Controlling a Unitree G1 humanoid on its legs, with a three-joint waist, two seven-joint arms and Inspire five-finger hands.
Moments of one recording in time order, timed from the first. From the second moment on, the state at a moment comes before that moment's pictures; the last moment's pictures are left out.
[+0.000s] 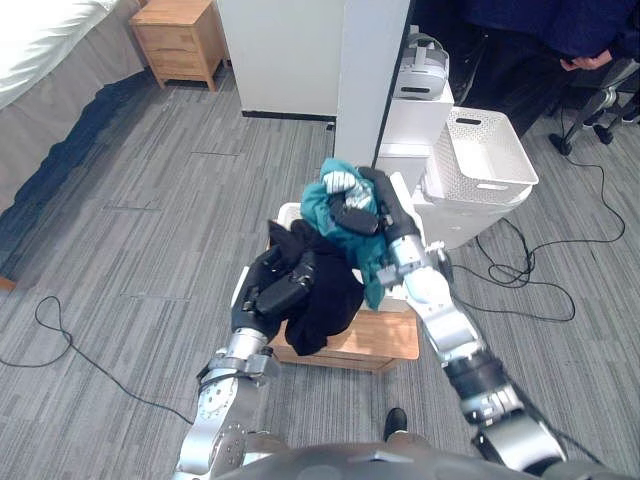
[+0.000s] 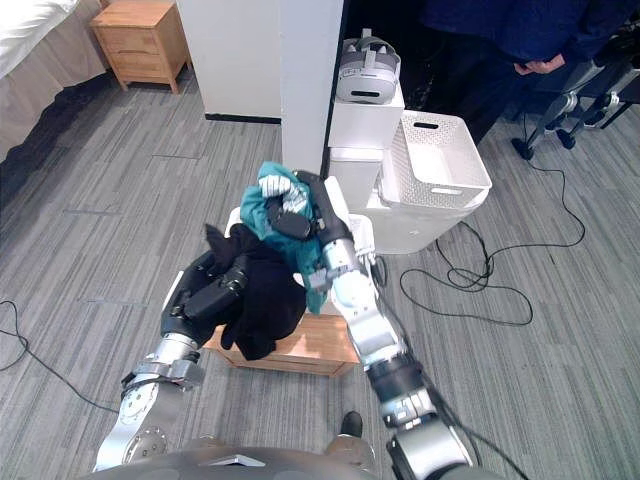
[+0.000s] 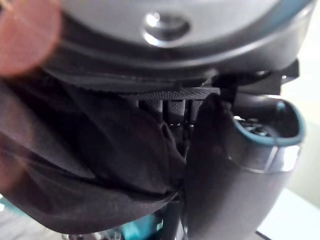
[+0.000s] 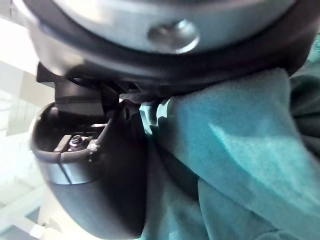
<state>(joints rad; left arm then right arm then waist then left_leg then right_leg) 0.32 0.15 -0.31 -0.23 -0.63 -0.15 -0.11 -0.44 -0.20 0.26 0.26 -0.19 -0.08 -0.14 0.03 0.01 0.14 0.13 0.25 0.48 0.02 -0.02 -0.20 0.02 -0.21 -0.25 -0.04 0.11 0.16</state>
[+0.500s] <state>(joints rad) 0.23 0.29 -0.29 -0.40 -0.87 -0.17 -0.21 -0.70 -0.34 0.25 0.68 -0.19 -0.05 -0.16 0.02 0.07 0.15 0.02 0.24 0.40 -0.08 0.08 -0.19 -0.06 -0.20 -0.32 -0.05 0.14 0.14</state>
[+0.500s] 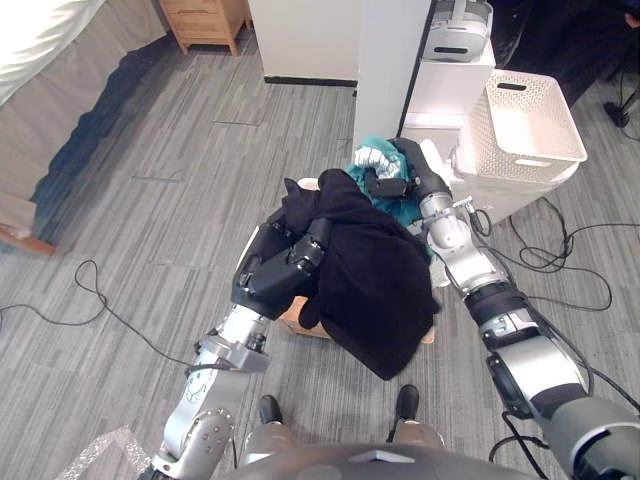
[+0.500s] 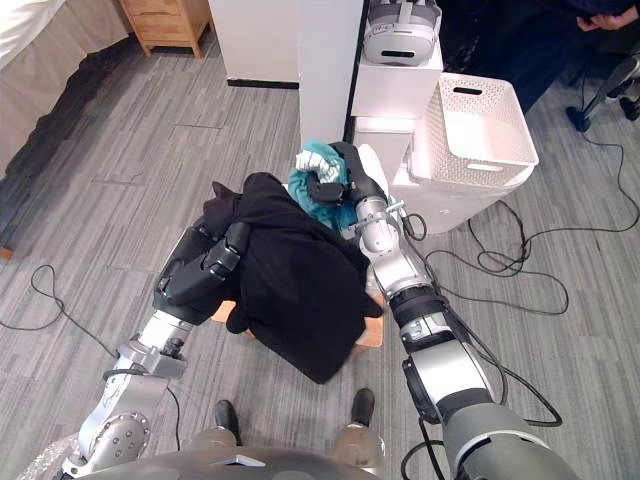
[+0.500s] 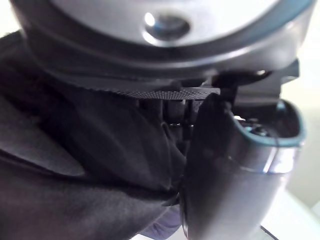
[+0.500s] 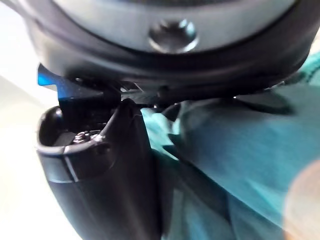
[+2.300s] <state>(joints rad) -0.29 0.26 0.03 0.29 0.56 0.02 0.31 0.30 -0.11 -0.30 0.28 -0.22 -0.05 -0.20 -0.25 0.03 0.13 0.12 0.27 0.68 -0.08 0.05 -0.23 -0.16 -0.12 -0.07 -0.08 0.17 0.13</state>
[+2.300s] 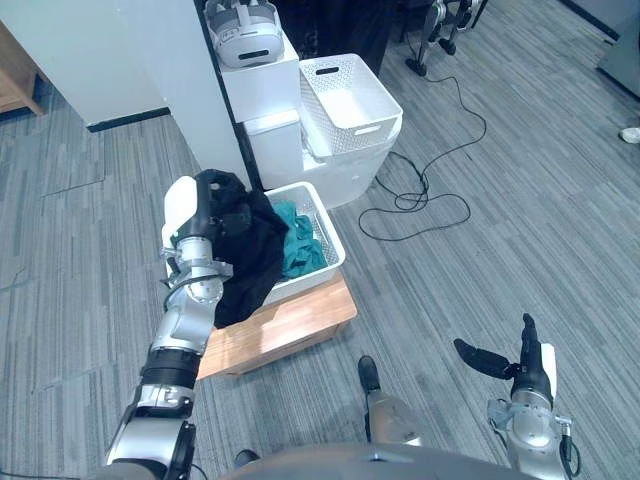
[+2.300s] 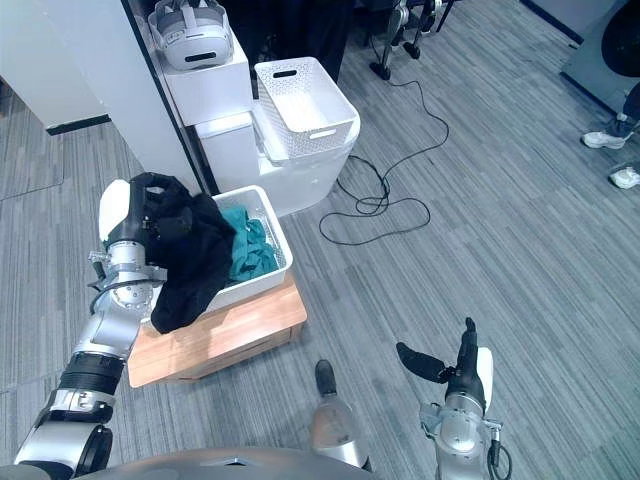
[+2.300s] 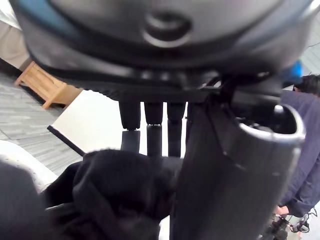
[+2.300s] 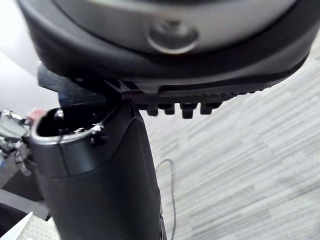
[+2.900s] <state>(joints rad) 0.06 0.16 0.14 -0.15 -0.02 -0.22 0.19 0.27 -0.08 -0.21 0.67 -0.27 -0.03 -0.14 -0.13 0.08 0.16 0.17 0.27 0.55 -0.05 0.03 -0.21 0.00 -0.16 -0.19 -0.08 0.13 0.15</state>
